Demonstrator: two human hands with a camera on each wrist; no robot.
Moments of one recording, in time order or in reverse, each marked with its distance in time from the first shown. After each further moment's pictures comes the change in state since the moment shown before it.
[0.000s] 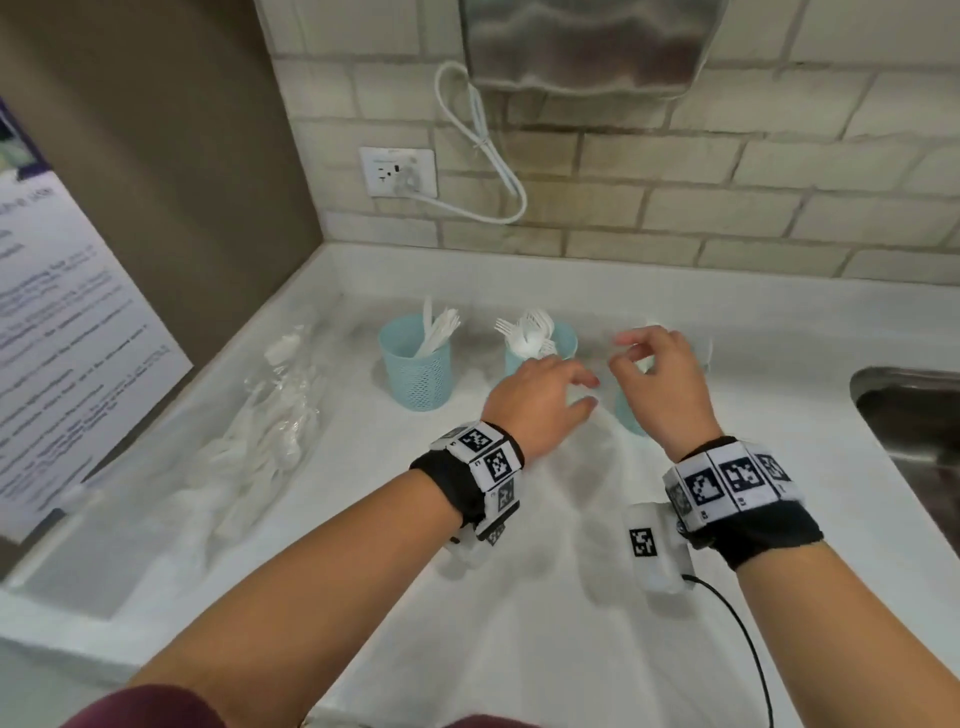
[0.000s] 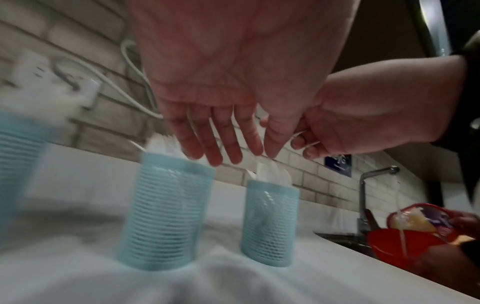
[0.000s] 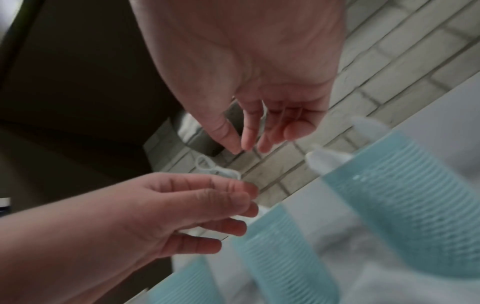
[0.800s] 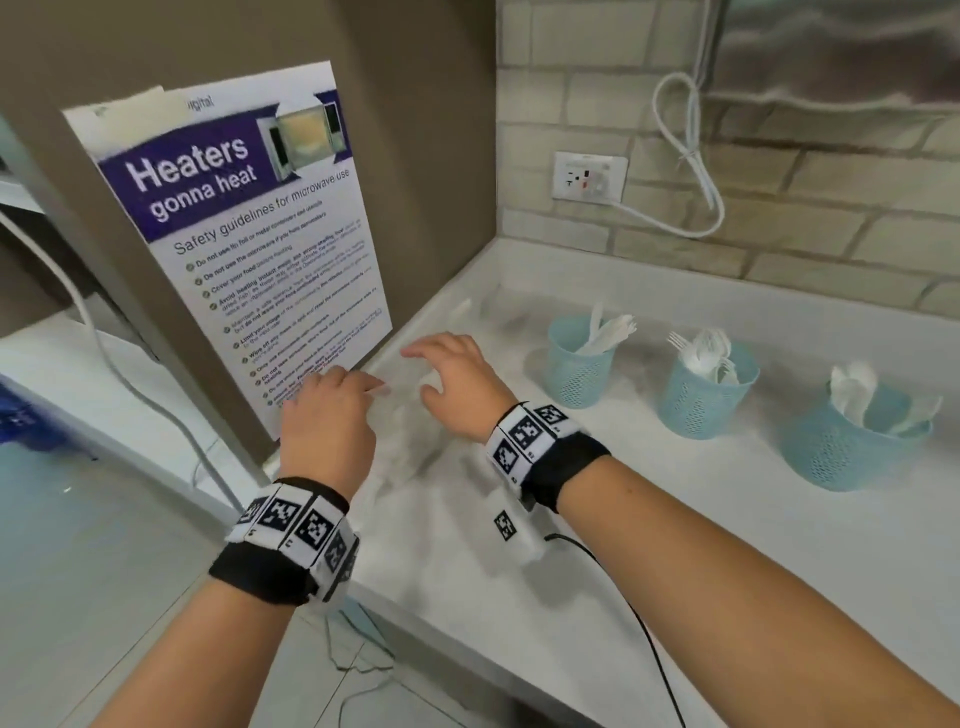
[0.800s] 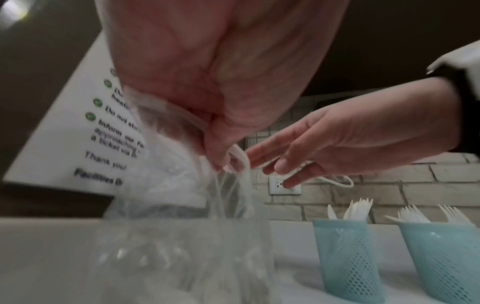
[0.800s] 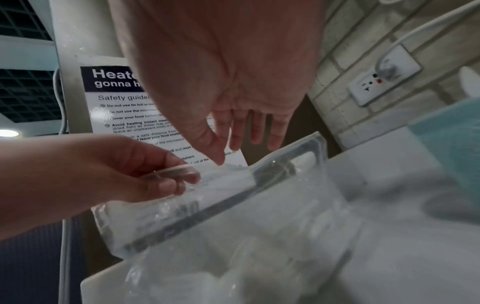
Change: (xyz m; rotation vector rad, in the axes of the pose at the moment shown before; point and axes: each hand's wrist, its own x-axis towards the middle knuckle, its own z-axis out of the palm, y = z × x) left_hand -0.217 -0.162 -0.161 0.561 0.455 -0.635; right_hand -0.089 -0.203 0.212 0.030 -0.774 -0.586
